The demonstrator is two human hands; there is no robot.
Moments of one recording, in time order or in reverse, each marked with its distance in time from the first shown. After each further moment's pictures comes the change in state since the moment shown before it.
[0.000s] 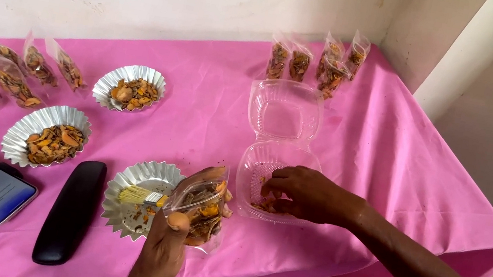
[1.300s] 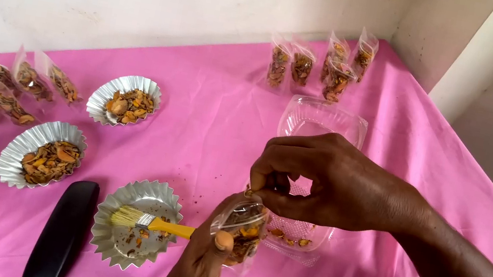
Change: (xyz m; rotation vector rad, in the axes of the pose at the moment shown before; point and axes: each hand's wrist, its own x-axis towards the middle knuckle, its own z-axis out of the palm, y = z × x) left_hand 0.028 -0.033 0.031 0.139 -0.150 -0.170; right_hand -0.015 -0.076 -0.136 0.219 0.412 -0.370
